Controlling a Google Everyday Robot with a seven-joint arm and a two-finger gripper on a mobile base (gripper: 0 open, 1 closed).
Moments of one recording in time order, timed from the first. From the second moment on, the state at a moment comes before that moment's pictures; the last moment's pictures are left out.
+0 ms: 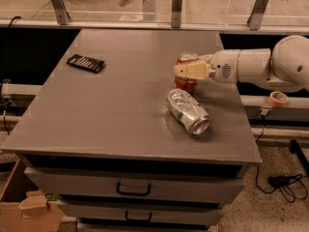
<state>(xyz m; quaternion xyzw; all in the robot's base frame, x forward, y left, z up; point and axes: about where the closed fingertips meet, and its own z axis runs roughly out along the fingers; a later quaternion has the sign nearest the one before) 0.640 -0.098 0.884 -0.34 0.73 0.36 0.47</state>
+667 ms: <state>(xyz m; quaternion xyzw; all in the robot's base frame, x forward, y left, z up) 0.628 -0.103 0.880 -0.33 0.74 0.36 0.47</state>
